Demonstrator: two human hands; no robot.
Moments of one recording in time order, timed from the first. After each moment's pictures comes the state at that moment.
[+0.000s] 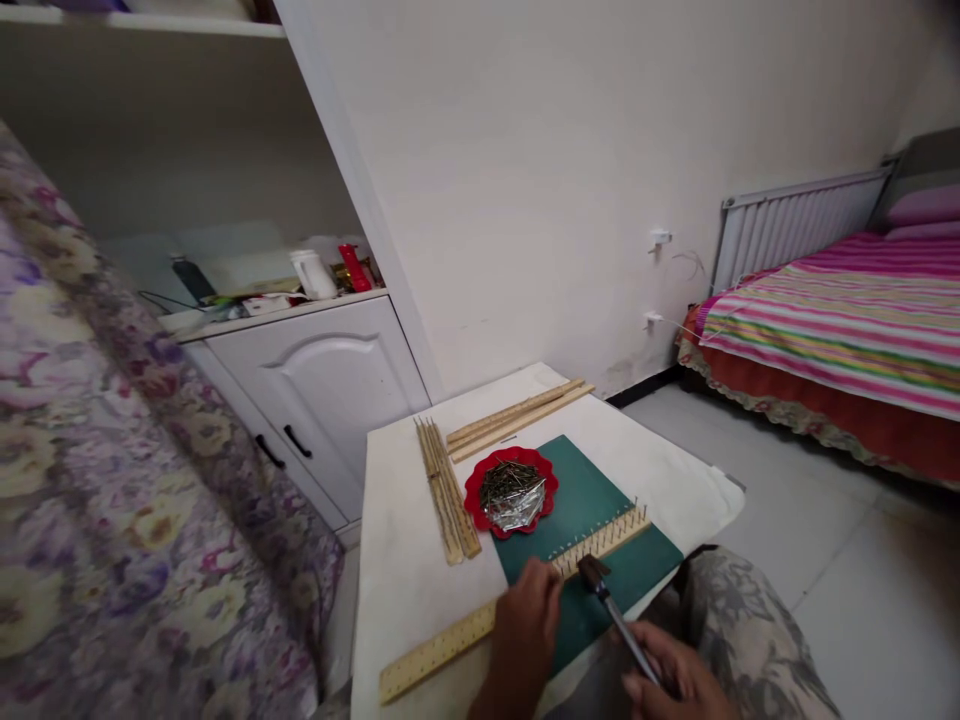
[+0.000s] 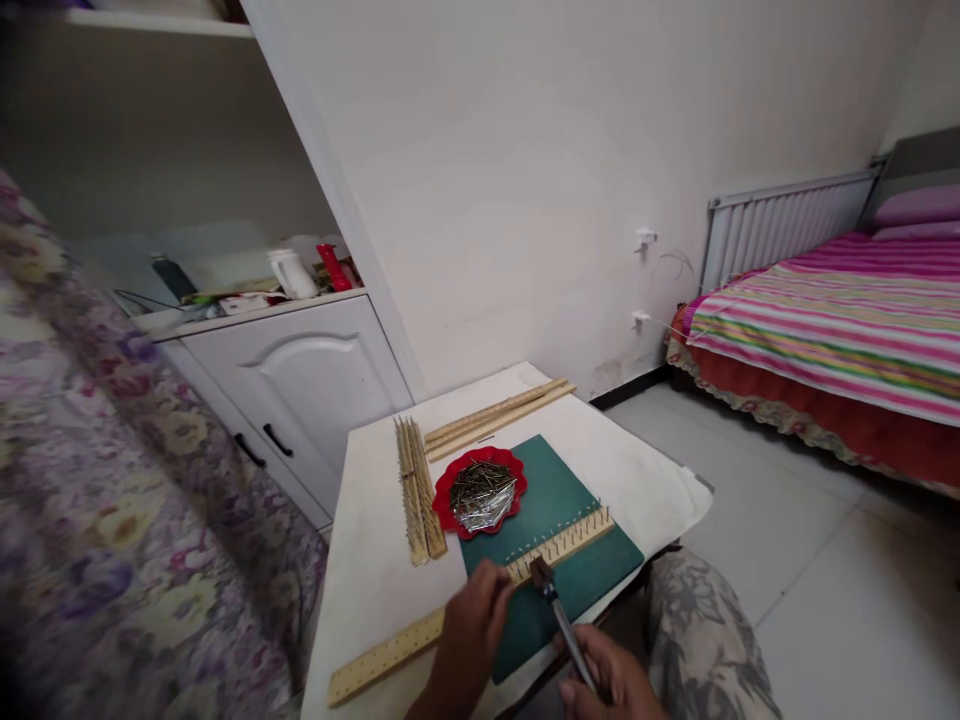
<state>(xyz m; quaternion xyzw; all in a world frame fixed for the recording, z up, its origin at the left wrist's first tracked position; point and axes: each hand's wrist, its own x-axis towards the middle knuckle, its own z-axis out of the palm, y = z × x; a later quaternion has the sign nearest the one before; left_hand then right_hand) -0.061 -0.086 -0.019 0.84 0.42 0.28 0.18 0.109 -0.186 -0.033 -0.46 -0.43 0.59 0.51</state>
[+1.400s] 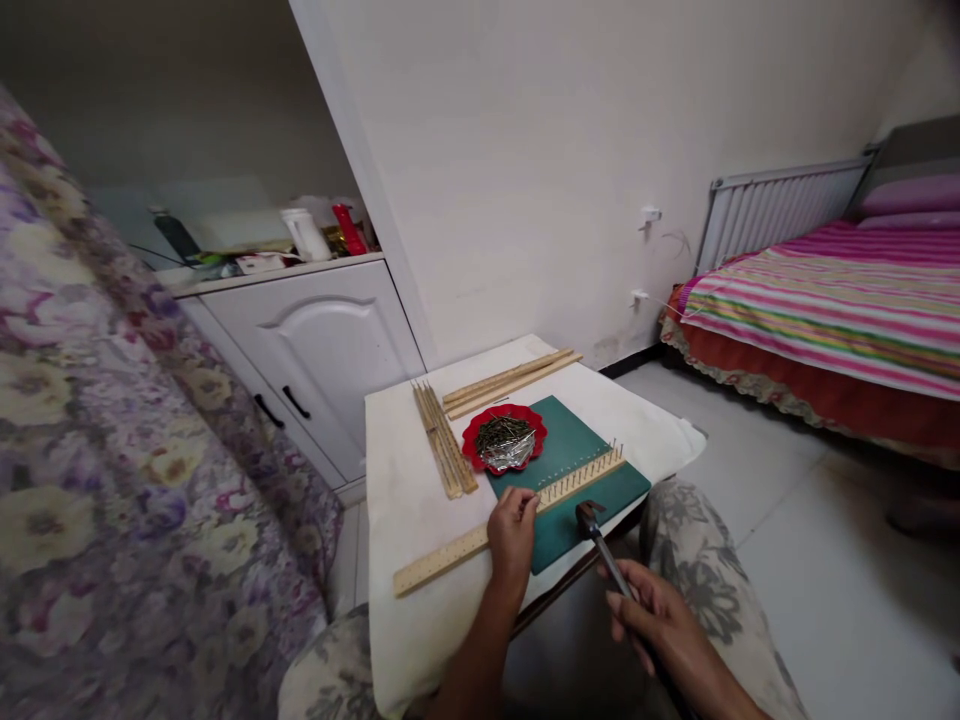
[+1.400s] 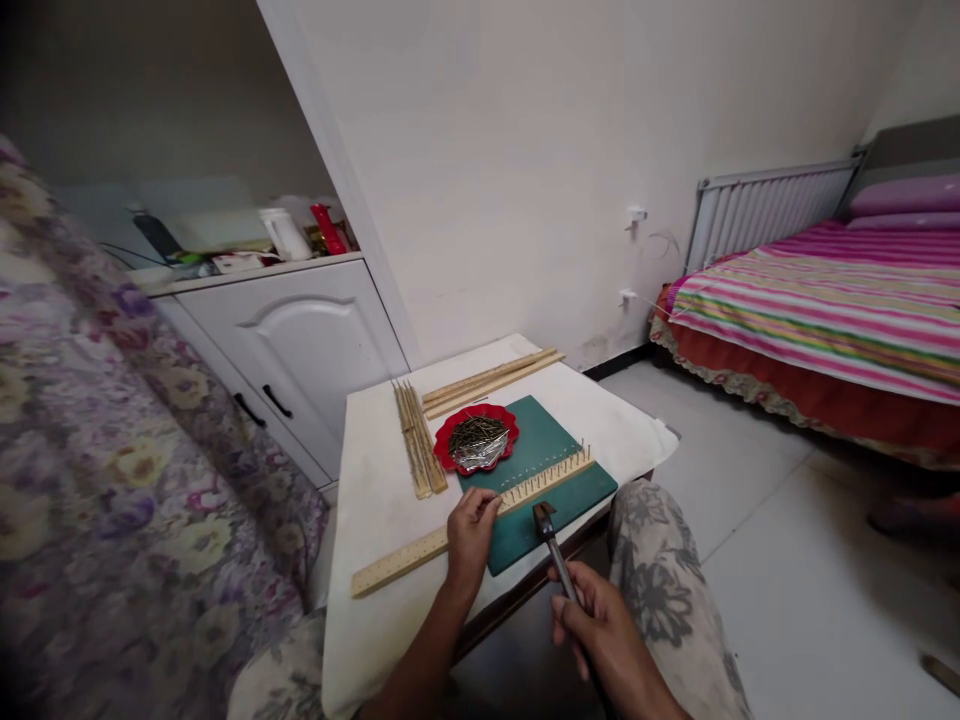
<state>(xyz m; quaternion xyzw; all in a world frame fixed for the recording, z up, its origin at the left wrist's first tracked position) -0.052 -0.082 -0.042 0.73 0.48 0.43 0.23 0.090 -0.231 -0.031 -0.53 -0.41 0.53 0.51</state>
